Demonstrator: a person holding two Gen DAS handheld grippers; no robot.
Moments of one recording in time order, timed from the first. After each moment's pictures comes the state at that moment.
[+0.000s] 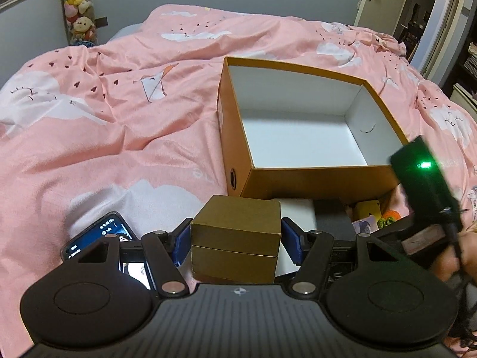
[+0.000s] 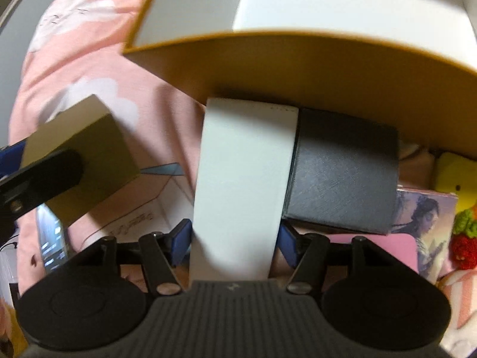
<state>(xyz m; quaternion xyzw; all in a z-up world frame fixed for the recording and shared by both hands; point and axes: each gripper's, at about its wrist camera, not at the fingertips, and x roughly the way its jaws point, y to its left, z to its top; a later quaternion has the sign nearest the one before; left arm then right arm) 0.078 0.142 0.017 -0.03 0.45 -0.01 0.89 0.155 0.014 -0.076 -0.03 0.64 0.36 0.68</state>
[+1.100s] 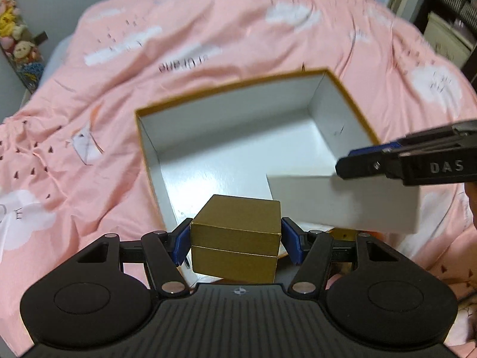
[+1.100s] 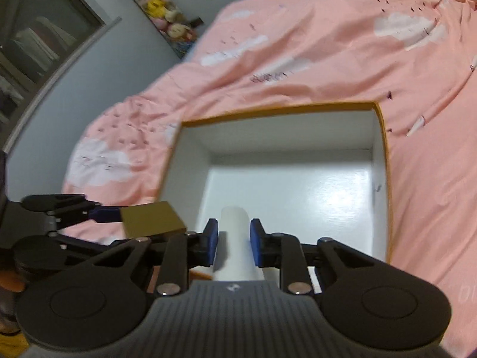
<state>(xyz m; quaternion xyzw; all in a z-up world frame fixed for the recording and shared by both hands) 0.222 0.065 0.043 0.08 0.54 -0.08 0.83 0.276 -0.079 0.051 0.05 0.50 0.36 0.78</state>
